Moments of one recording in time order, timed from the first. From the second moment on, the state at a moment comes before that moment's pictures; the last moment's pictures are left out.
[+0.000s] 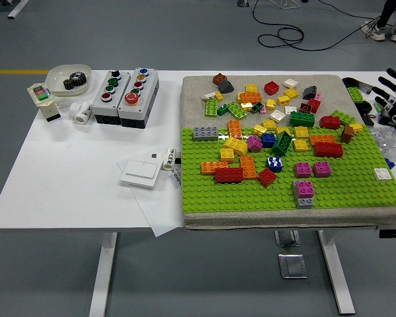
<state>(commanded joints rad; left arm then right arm) -0.16 0.10 -0.42 -0.31 0.41 0.31 0.24 0.38 -0.57 1.14 1.25 -0.52 -0.06 0.21</state>
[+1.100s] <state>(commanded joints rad) -0.16 0.10 -0.40 -0.31 0.38 0.31 0.23 0.38 -0.57 1.14 1.25 -0.49 -0.07 0.21</state>
